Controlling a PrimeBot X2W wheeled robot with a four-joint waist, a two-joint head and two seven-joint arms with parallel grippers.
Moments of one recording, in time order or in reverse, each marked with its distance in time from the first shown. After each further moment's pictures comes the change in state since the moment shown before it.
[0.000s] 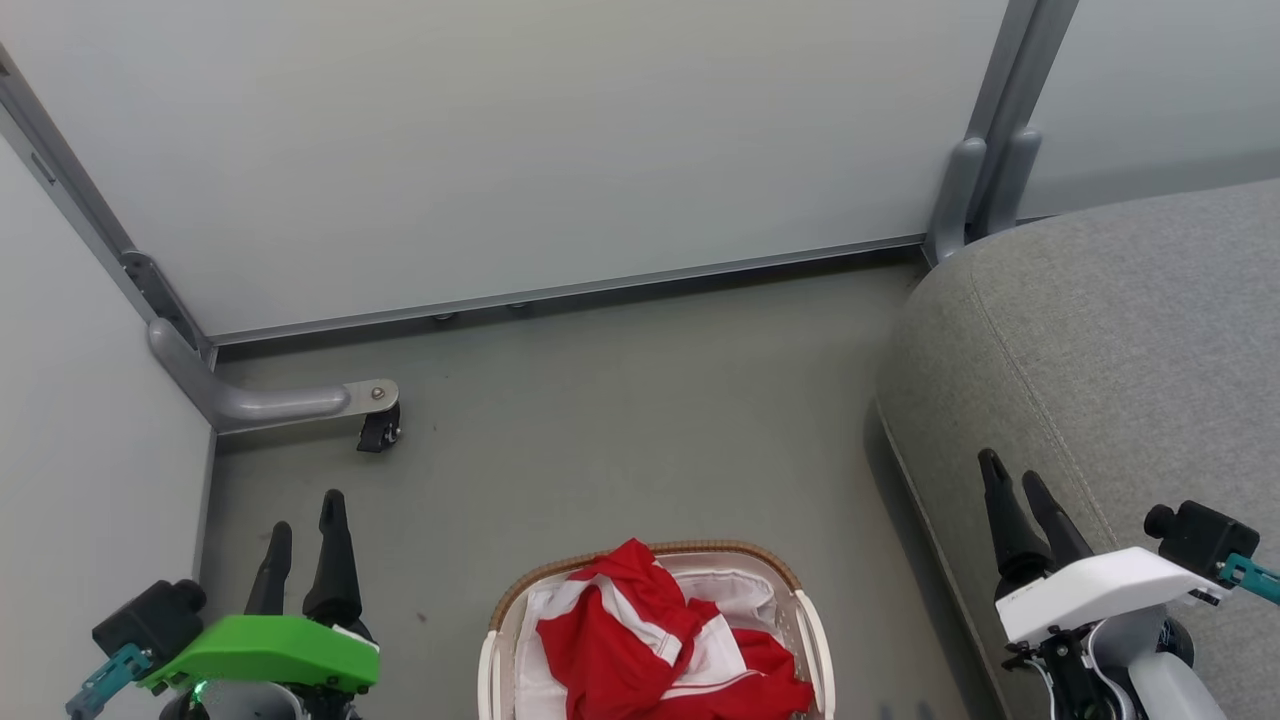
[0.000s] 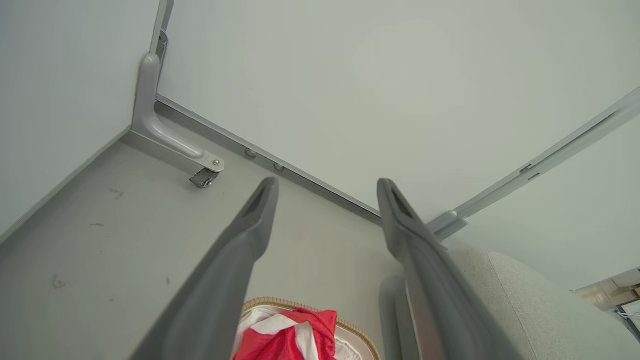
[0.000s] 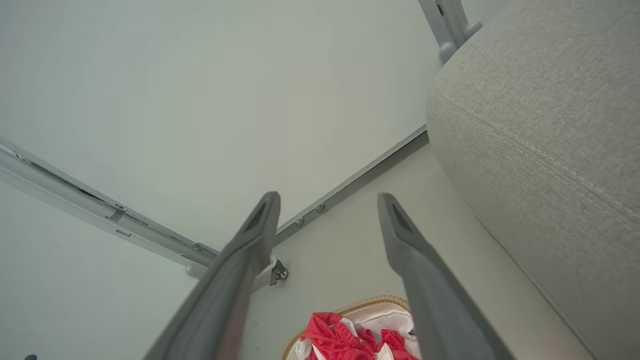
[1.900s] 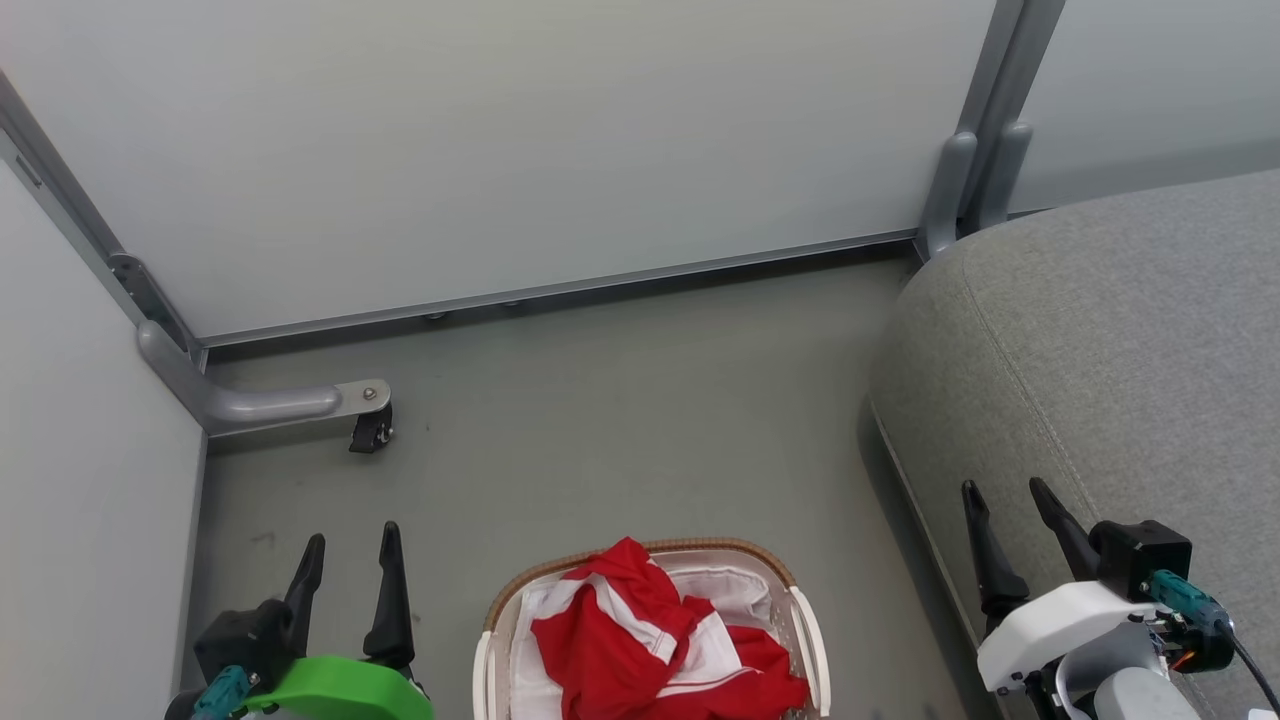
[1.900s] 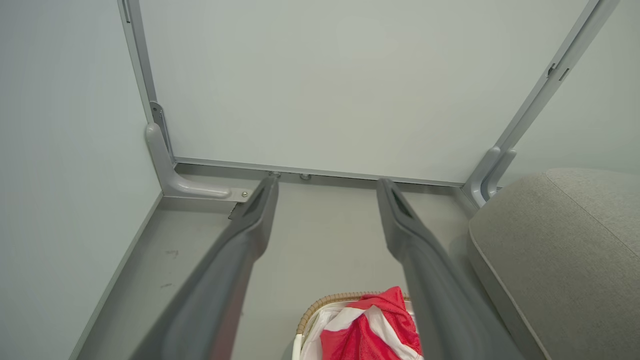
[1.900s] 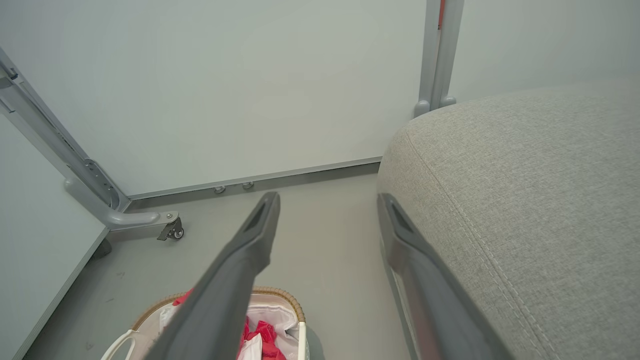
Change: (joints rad) left arm 0.049 -0.005 -0.075 0.013 0.437 0.018 -0.137; right arm 0.000 0.022 -0.037 0.091 -0.599 0.000 -0.138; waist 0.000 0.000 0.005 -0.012
